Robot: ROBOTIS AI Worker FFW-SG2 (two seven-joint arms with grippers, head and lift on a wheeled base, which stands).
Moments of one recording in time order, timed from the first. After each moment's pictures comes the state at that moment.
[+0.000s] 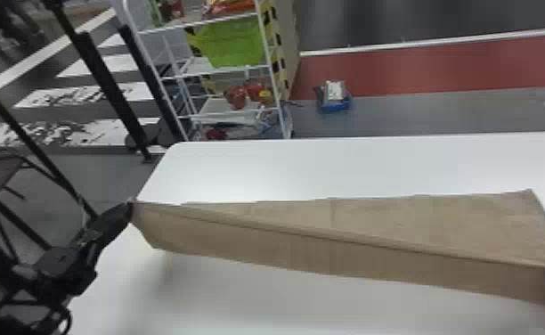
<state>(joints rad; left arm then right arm) 0.20 0.06 0.89 -1.78 0.20 0.21 -1.01 0.33 -0.32 -0.34 -1.90 0.82 -0.67 0.87</state>
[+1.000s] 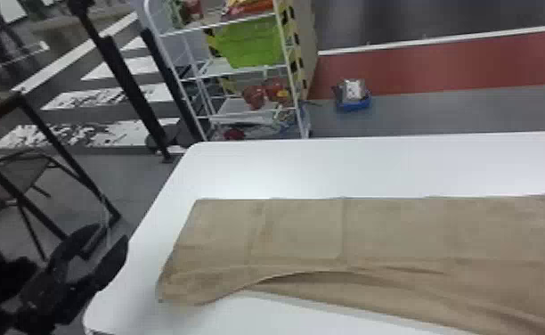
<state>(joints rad) 0.22 0.06 1.02 -1.63 0.23 -0.09 -1.18 0.39 -0.31 -0.34 -1.95 0.58 -0.75 1.19</state>
